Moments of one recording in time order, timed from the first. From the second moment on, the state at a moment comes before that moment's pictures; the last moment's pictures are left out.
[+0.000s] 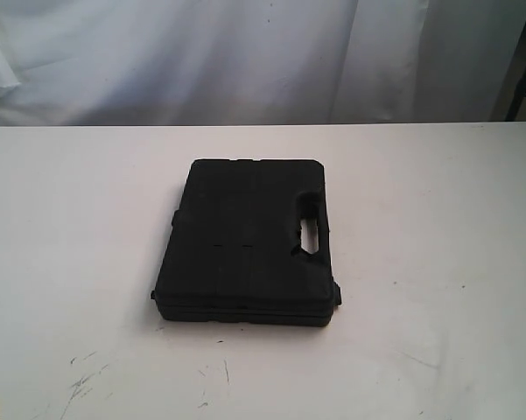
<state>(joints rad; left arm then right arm) -0.06 0.03 0.00 0.01 0.28 -0.17 0.06 0.10 -0.28 0.05 -0.21 0.05</state>
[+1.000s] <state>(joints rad) -0.06 0.03 0.00 0.01 0.28 -0.17 0.06 0.93 -0.77 0.19 0.72 -0.02</state>
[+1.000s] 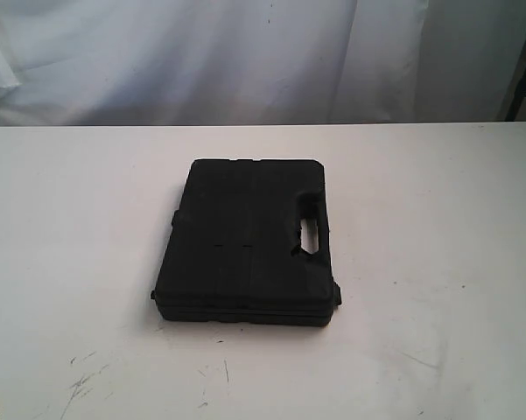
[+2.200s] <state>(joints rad) -0.06 0.03 0.00 0.01 0.28 -0.17 0.51 1.88 -1.36 0.15 0.78 0.32</state>
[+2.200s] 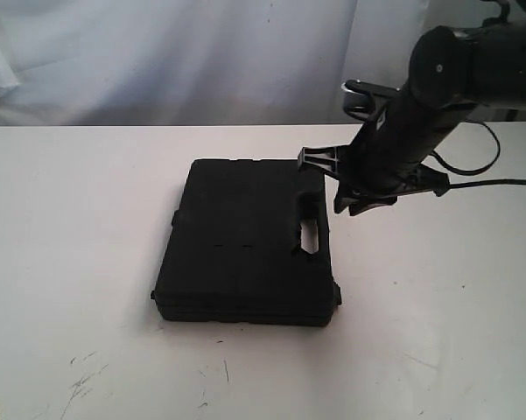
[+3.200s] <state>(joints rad) -0.06 0.03 0.00 0.01 0.28 -0.17 0.54 2.20 -1.56 0.06 0.79 0.42</state>
